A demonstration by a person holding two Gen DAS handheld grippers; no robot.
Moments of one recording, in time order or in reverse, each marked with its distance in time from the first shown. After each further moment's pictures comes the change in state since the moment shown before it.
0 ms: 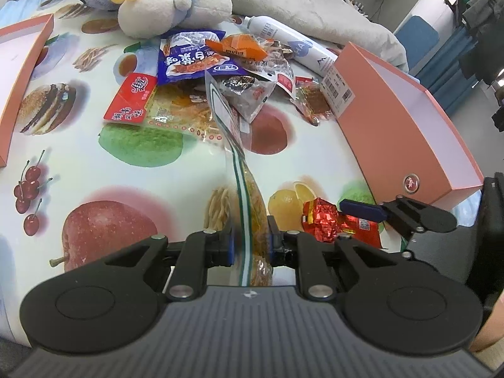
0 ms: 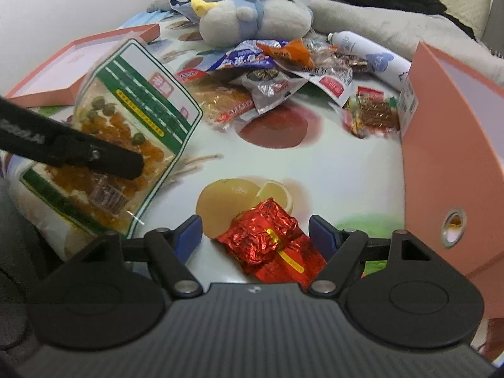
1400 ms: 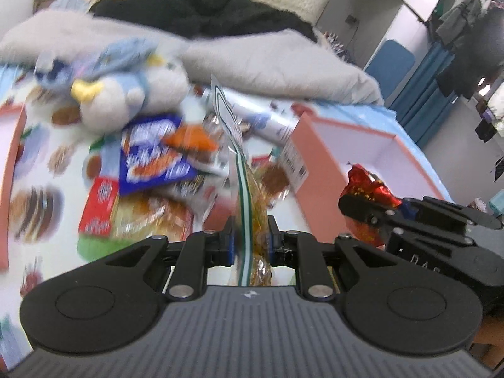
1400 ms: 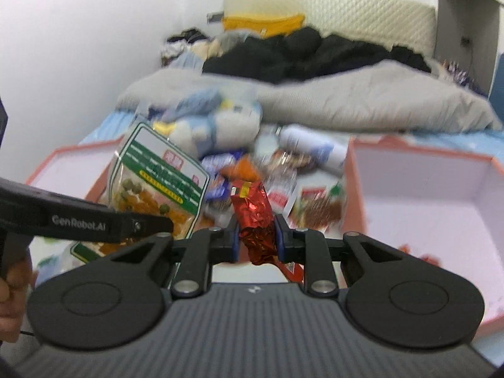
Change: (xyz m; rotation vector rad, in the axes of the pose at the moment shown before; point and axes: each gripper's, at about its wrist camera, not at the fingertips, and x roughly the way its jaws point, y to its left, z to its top) left arm -0.040 -0.064 0.088 0.092 -0.151 -0.036; right arm -0.102 -0.041 0.083 0.167 -0.285 -0.102
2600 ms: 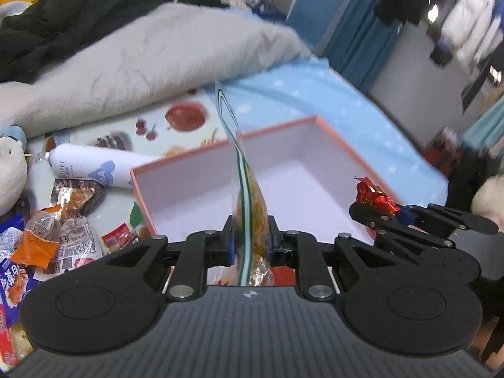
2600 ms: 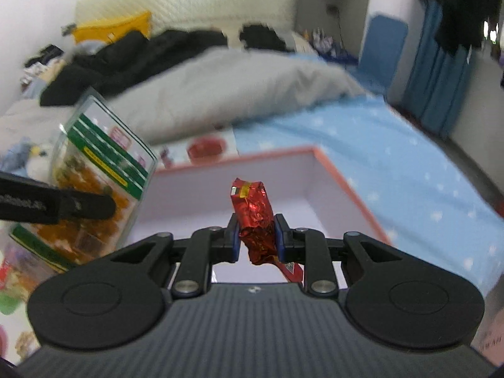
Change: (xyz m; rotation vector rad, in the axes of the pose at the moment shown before) left arm 0.159 -0.205 0.114 0.292 0.201 -0.145; right arm 0.019 -0.211 0.014 0.254 0.134 -0.434
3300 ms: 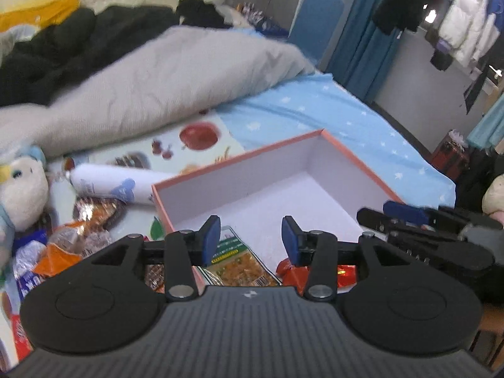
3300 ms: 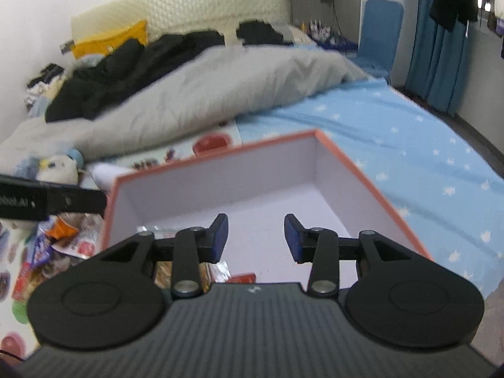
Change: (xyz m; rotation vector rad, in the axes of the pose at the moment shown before) left arm -0.039 0.004 -0.007 0.048 -0.107 0.049; right arm -0.030 -0.006 -0.003 0.062 -0.070 0.071
